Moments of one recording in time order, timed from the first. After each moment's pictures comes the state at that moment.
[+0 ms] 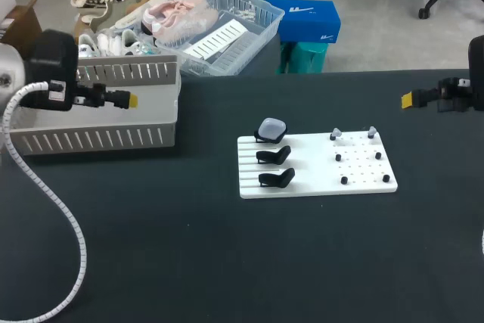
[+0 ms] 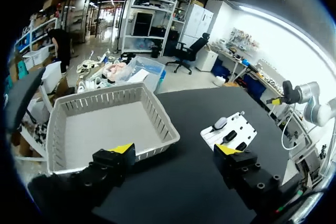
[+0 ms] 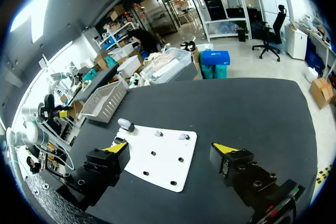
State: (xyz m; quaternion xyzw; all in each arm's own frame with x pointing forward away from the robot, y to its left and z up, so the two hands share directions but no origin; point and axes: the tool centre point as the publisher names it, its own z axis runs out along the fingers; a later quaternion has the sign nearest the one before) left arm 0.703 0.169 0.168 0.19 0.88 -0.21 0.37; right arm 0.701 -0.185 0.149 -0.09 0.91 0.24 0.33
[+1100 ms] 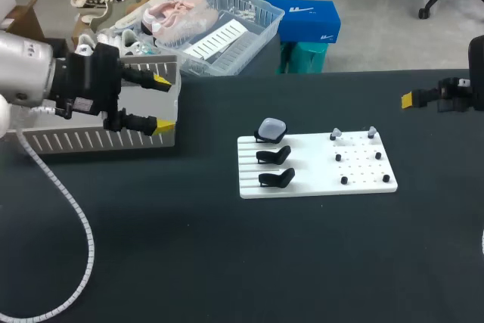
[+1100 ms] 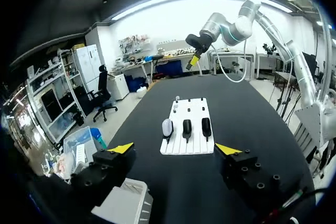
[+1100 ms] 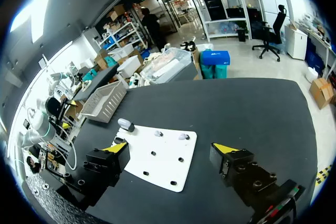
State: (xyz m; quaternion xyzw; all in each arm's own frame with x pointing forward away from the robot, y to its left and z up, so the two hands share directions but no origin) left arm 0.698 0.087 0.152 0.59 0.63 -0.27 0.42; right arm 0.701 -0.185 0.149 -0.09 0.91 0.24 0.33
